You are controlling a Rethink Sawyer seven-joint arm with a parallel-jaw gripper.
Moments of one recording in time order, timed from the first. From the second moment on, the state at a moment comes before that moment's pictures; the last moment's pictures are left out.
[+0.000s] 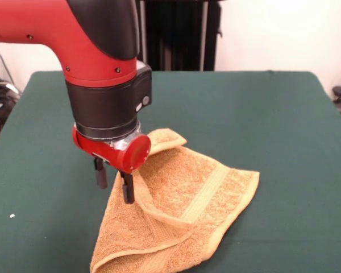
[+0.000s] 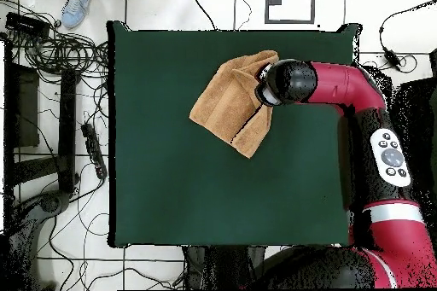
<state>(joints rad) -0.54 -0.39 0.45 1.14 -0.50 0.83 2.39</state>
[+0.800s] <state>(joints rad) -0.60 -0.37 0.60 1.19 -0.50 0.83 2.18</state>
